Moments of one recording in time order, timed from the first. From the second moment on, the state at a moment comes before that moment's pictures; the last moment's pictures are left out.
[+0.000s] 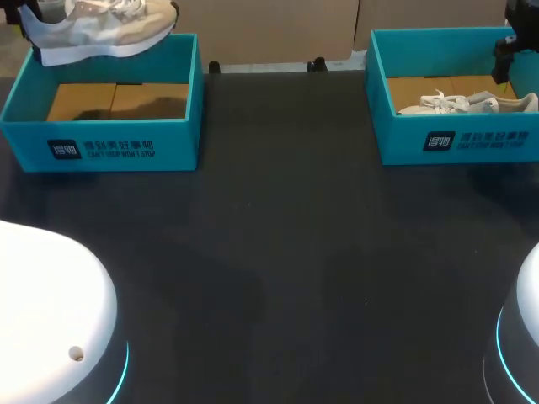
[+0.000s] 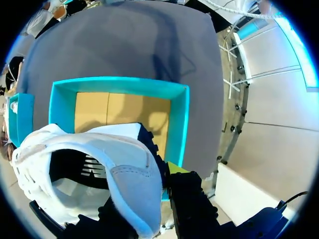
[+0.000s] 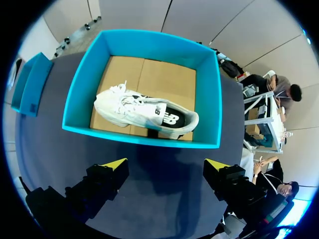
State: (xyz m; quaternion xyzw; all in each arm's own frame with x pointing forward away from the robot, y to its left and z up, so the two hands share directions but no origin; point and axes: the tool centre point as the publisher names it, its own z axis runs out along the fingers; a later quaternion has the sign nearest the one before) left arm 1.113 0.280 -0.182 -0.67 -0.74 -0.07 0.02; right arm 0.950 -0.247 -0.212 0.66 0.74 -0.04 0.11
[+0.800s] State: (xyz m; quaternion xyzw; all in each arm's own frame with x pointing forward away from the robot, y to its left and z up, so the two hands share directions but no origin) left arm 1.015 0.194 -0.149 -0.66 -0.75 -0.07 0.02; right arm 0.950 -0.247 -0.212 0.66 0.74 -0.04 0.11
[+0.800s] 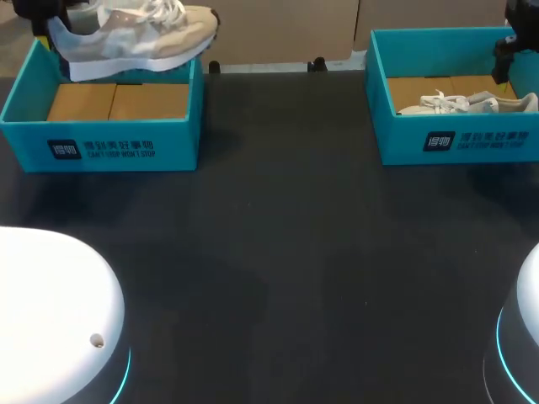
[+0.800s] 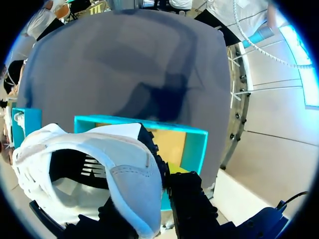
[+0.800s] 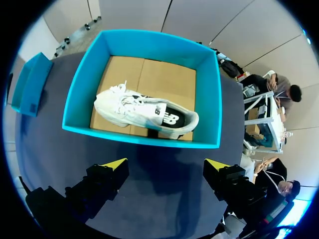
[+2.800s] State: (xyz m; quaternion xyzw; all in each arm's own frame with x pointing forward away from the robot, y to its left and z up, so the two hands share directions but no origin) left arm 0.956 0.124 -0.145 -0.68 -0.73 -0.05 0.05; right arm 0.950 -0.247 -0.212 0.66 0.74 -0.04 0.11
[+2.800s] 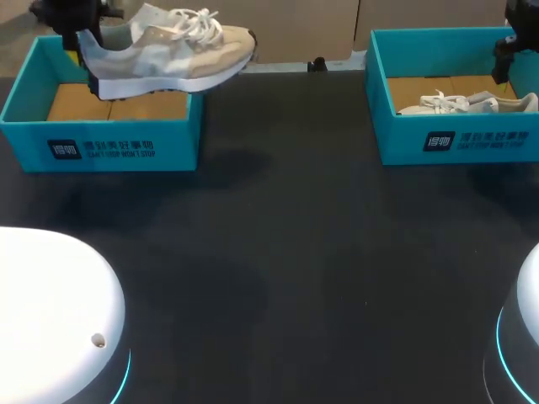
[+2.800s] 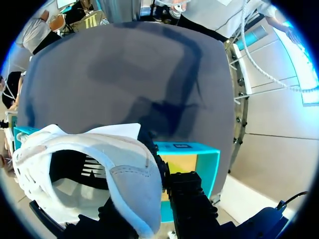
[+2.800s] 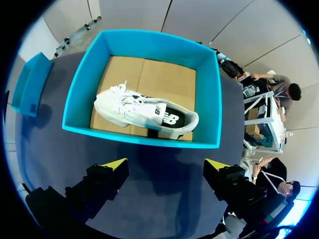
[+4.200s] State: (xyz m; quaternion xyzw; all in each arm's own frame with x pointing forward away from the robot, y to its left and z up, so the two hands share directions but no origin) left arm 0.783 -0.018 -0.186 -0.72 -0.70 0.00 0.04; right arm 0.950 -0.247 -0.212 0.66 0.74 -0.04 0.11
